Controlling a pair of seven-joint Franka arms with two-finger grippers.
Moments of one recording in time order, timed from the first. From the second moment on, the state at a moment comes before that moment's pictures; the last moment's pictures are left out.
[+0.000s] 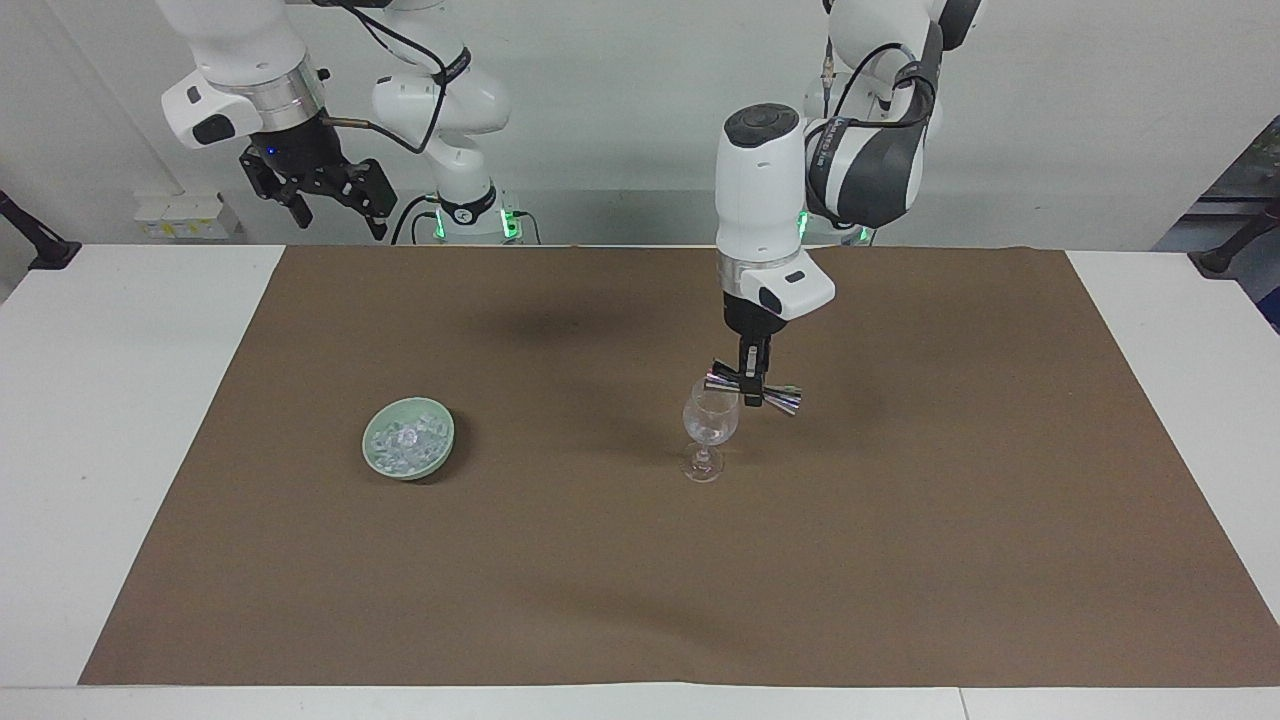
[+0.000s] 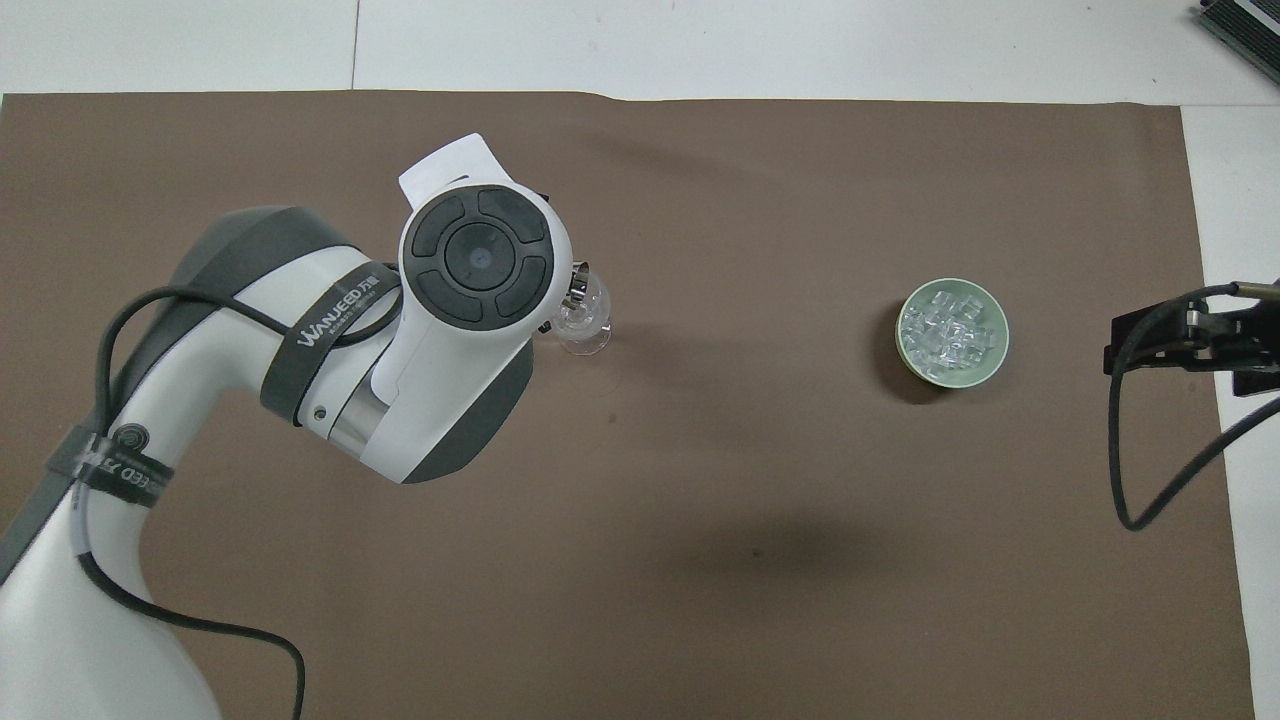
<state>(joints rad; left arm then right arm) -0.48 0.29 -0.12 -1.54 0.24 2.01 -1.95 0.00 -0.03 0.03 -1.50 -0.02 1.40 0.23</state>
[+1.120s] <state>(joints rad) -0.16 0.24 -0.09 -1.55 -0.48 2.00 -1.63 0.00 0.00 0.03 -1.50 -0.02 1.53 0.20</state>
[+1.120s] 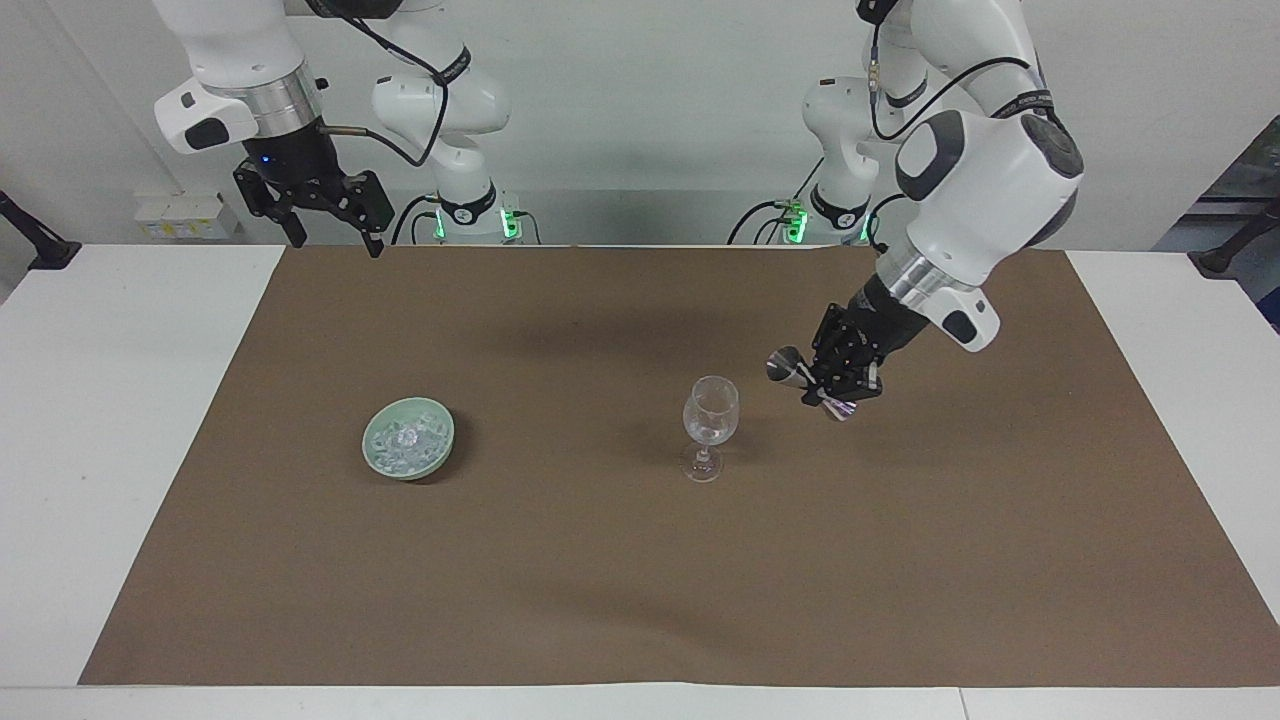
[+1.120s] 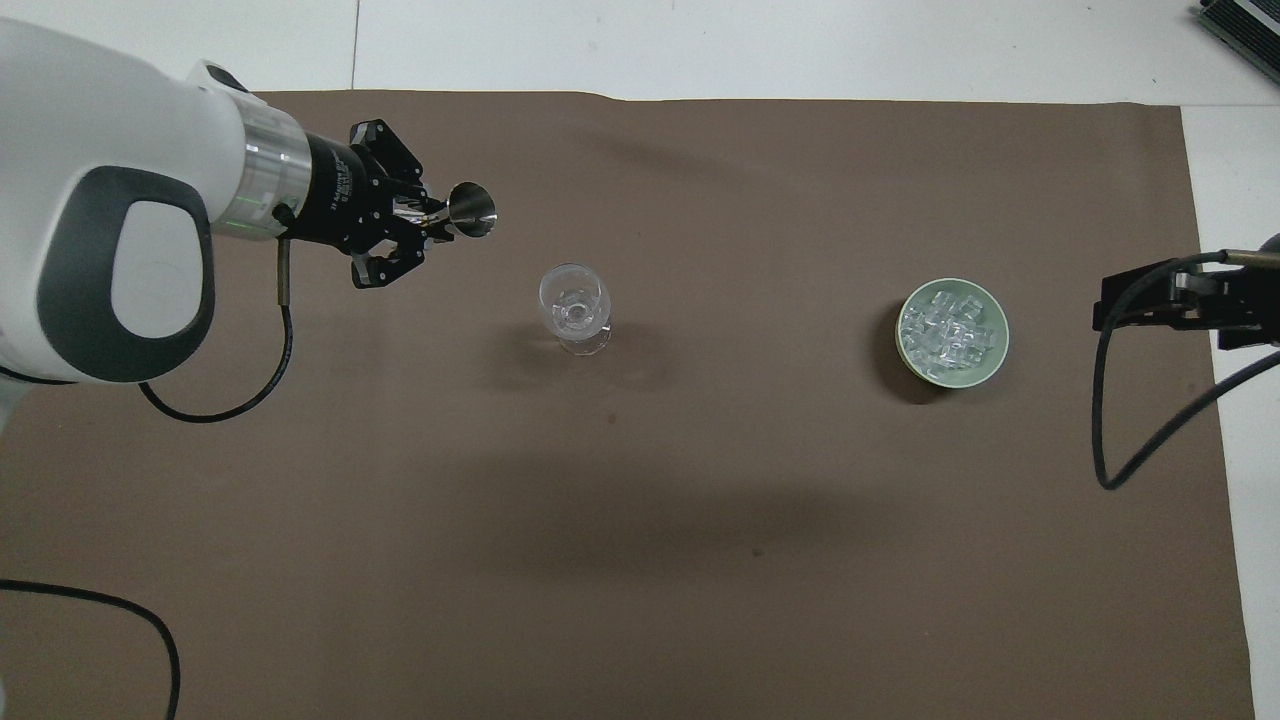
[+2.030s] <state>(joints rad) 0.17 0.25 -0.09 -1.84 -1.01 1.97 -1.27 0.00 0.22 0.03 -1.59 -0.02 1.86 0.11</state>
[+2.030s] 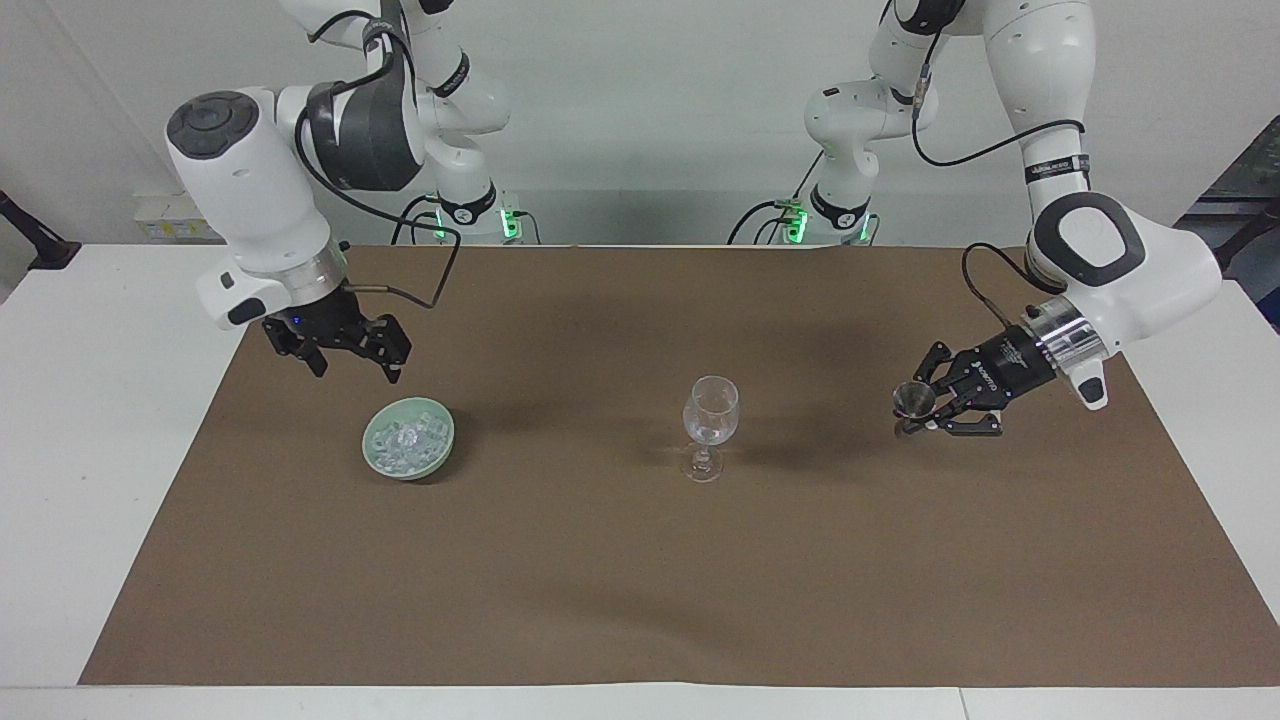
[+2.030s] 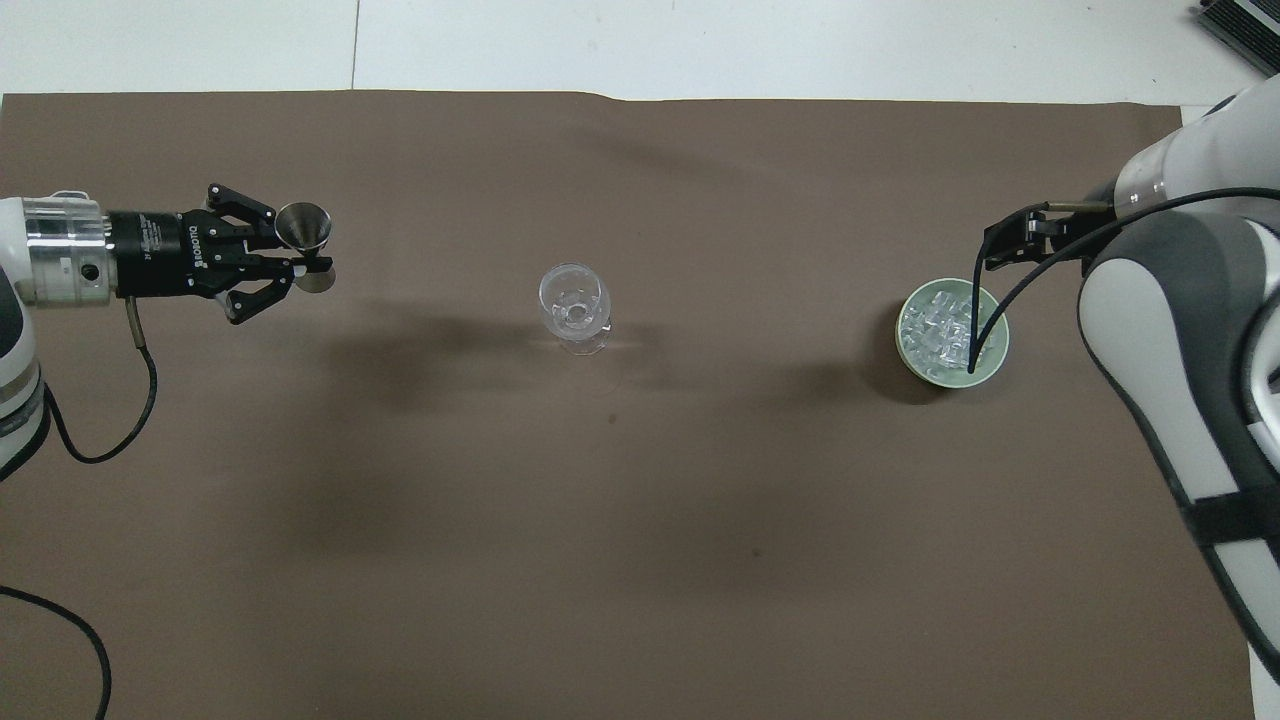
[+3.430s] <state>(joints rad) 0.36 0.35 -0.09 -2.03 -1.32 1.90 -0.87 0.00 0.25 0.03 -1.88 -0.02 2.17 0.01</state>
